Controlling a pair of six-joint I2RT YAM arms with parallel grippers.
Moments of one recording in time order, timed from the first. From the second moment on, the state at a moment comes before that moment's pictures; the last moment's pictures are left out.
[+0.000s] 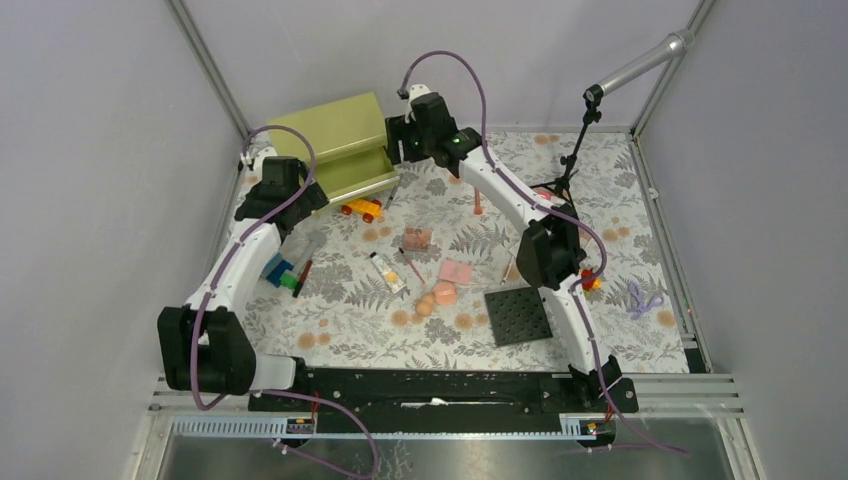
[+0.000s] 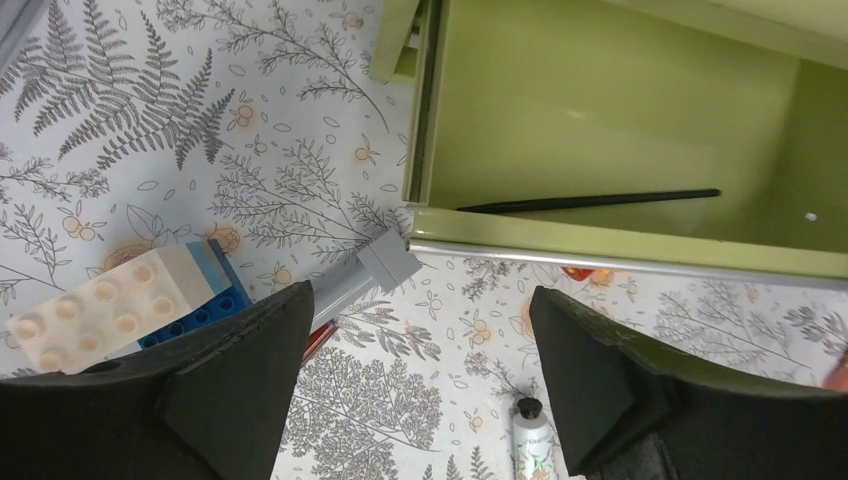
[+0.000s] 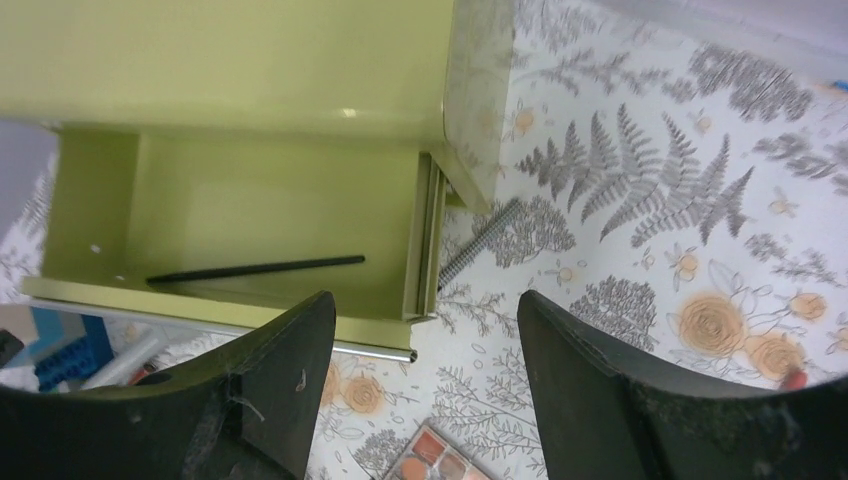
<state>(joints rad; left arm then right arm) -0.07 1.32 1.08 -0.49 -0.29 -0.55 0.63 2.34 2.34 -0.50 -0.01 0.25</state>
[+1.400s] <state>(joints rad) -0.04 1.68 1.16 -0.24 -0.33 -0.60 0.65 2.60 2.53 -0.50 -0.04 0.25</state>
